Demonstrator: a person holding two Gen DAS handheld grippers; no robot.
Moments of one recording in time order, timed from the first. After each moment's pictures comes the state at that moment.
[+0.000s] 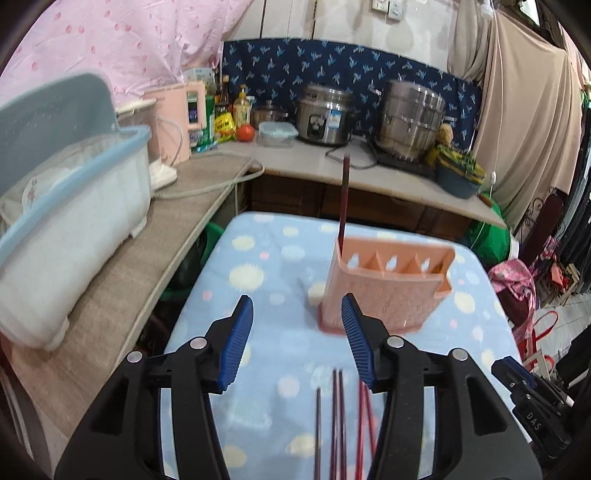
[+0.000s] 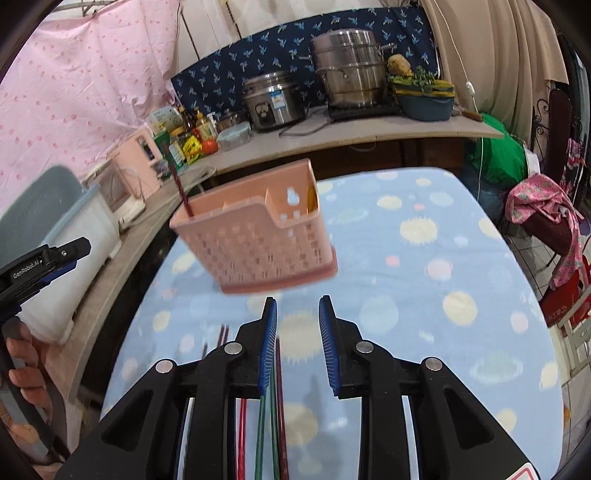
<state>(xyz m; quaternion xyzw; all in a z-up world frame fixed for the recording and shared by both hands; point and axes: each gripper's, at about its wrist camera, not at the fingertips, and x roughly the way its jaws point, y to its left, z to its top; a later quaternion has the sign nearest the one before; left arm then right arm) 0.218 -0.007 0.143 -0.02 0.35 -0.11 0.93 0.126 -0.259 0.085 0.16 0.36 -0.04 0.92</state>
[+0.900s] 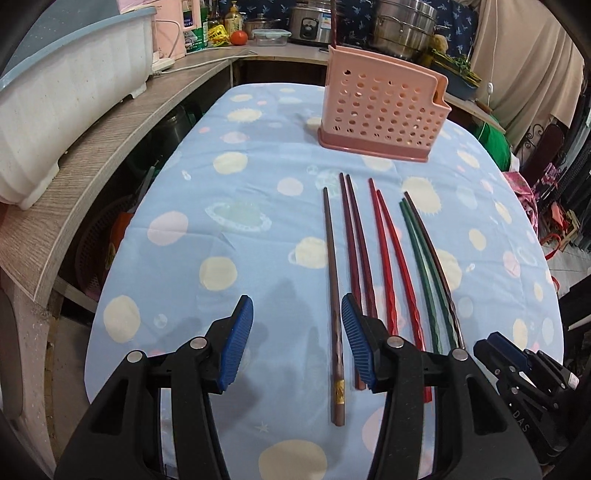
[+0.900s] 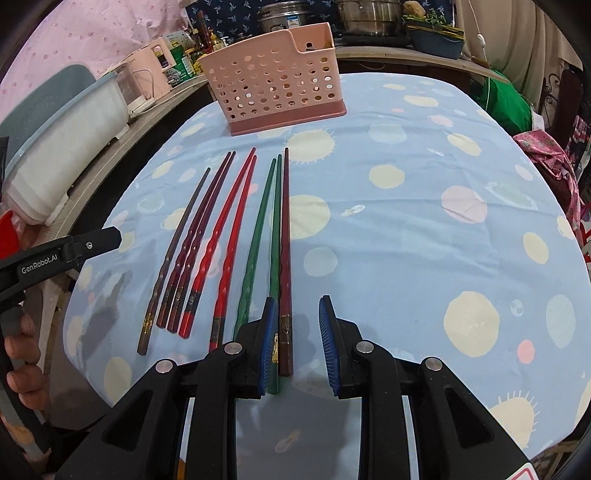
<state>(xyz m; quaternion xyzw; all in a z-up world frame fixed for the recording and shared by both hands) 0.103 0.002 0.021 0.01 0.48 -0.12 0.87 0.021 -0.198 -0.013 0.12 0.46 -0.02 0.88</state>
